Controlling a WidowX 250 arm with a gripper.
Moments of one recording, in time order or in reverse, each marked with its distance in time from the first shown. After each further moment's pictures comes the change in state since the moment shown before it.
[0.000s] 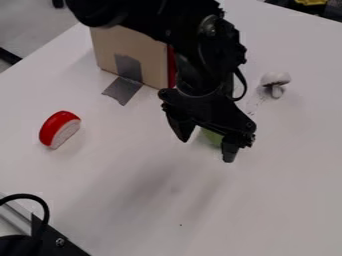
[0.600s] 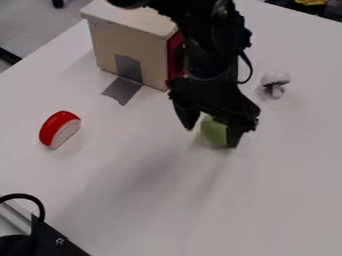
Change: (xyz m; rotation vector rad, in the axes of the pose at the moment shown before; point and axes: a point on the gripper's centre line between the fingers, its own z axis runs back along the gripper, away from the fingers) arm 0.028 0.016 -0.012 0.010 0.033 0.045
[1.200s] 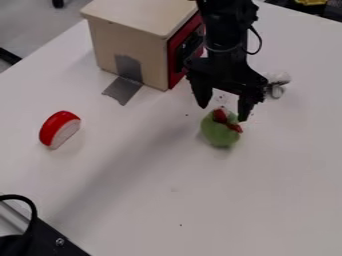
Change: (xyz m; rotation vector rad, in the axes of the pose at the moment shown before) arm 0.045 0.006 -0.043 -0.024 0.100 0.019
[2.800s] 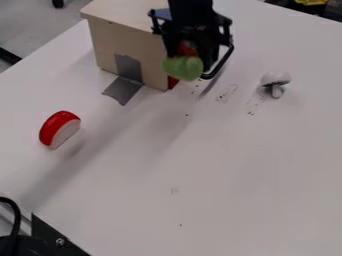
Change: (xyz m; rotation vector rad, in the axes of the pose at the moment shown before) arm 0.013 0.053 0.079 -0.071 -0.013 0.028
